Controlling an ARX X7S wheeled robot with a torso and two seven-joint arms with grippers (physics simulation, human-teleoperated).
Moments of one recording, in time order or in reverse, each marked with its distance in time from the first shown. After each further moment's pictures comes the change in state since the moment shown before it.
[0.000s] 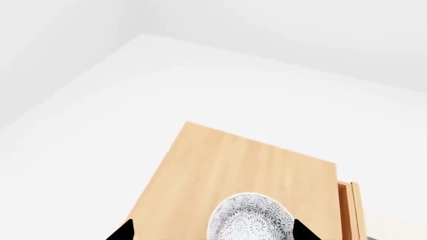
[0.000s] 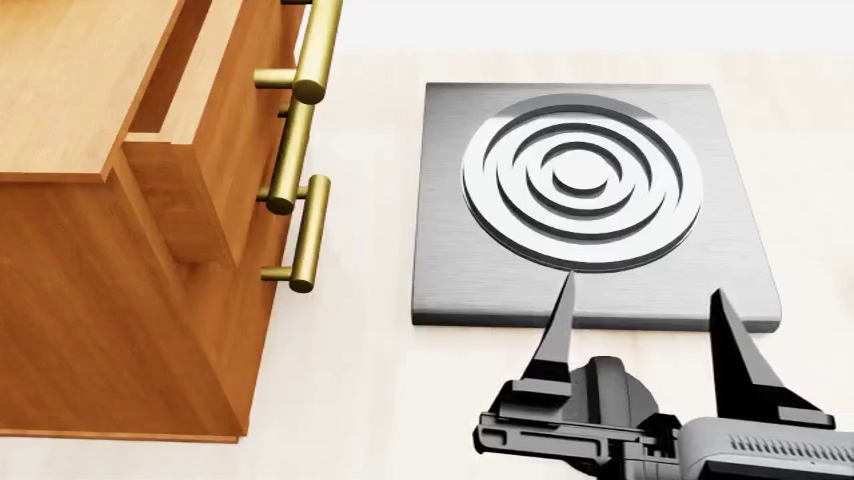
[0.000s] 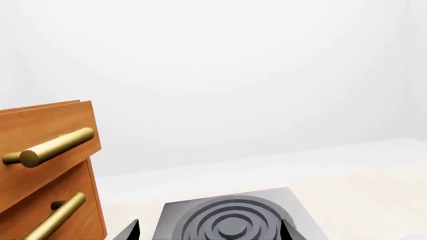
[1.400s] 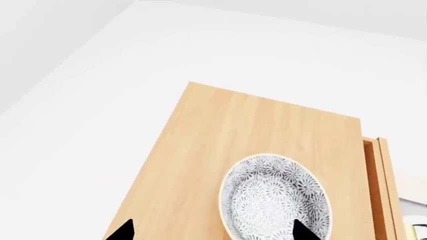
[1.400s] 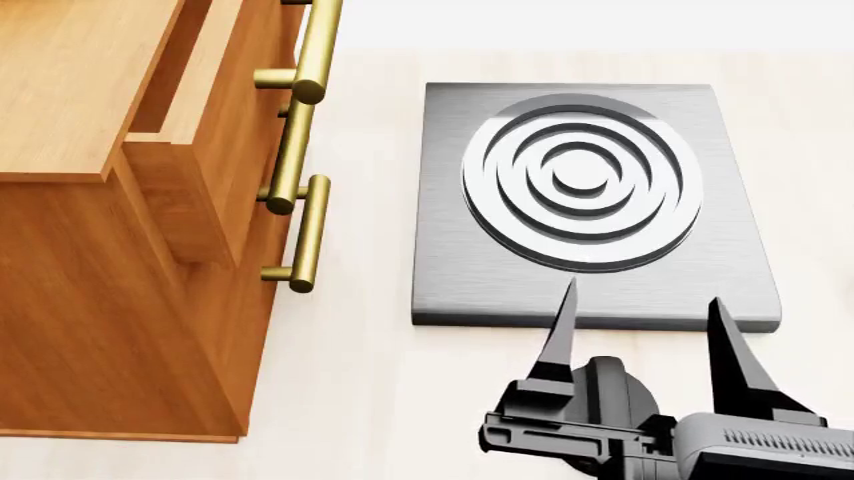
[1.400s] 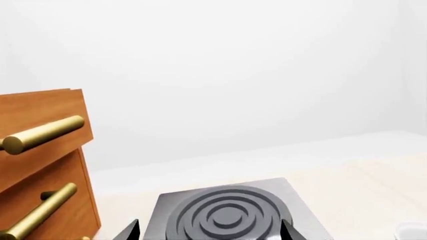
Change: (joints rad) left arm 0.000 -0.001 0.026 -0.145 0.132 -0.004 0.148; right arm 0.007 0.002 -0.012 0.063 0.005 -0.030 0.000
